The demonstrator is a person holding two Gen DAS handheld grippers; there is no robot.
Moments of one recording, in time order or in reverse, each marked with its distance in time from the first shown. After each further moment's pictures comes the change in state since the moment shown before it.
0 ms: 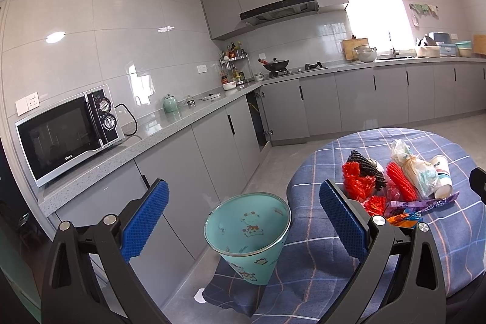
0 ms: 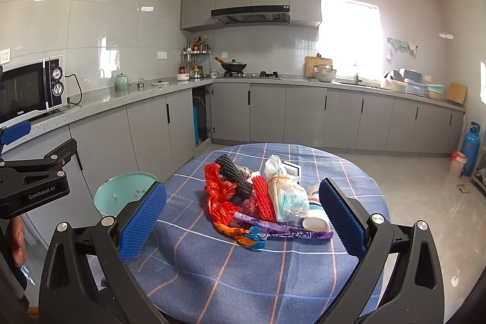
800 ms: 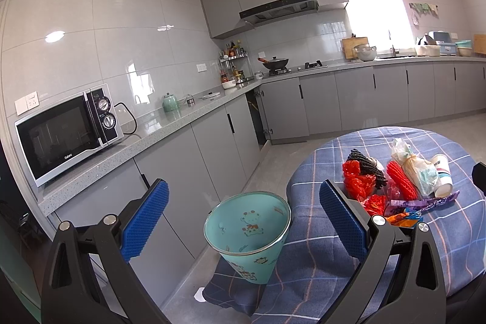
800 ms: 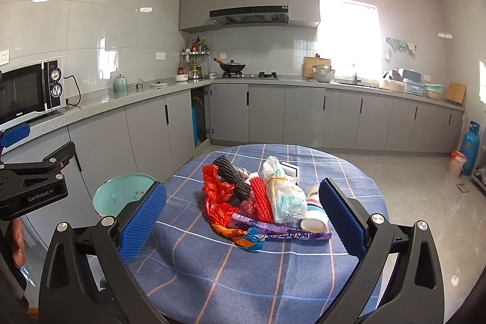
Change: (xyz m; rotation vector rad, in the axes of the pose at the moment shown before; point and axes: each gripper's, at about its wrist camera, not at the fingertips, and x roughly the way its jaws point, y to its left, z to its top) left arm 0.001 0.000 -0.001 0.000 0.004 -0.002; right arm -0.003 -0.006 0.002 0.006 -0.006 -0.004
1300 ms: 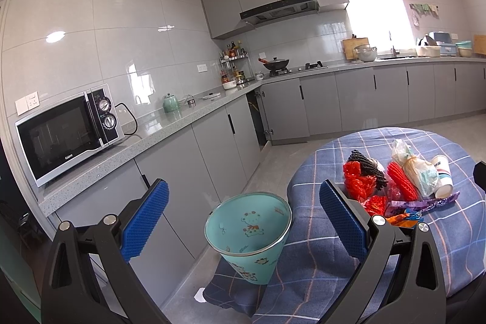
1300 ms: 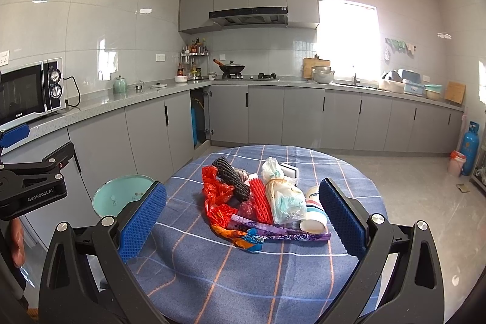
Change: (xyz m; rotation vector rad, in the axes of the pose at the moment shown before) left arm 0.001 0.000 0.001 -0.003 -0.001 0.002; right arm -0.003 -0.001 0.002 0.000 -0.003 0.000
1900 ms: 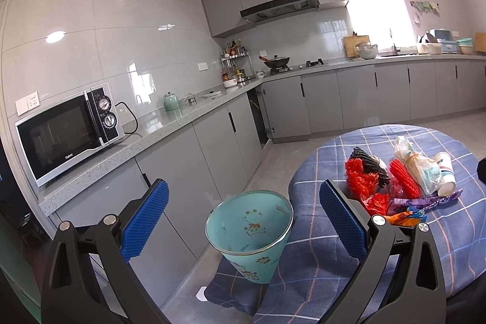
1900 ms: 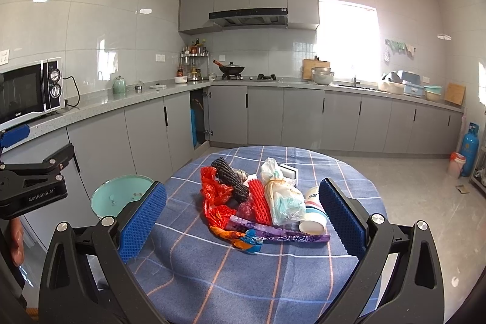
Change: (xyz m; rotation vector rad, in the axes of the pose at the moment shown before) left arm 0.008 0.000 -0.005 0.007 0.011 0.003; right arm 0.000 -0.004 0.001 0.001 -0.013 0.001
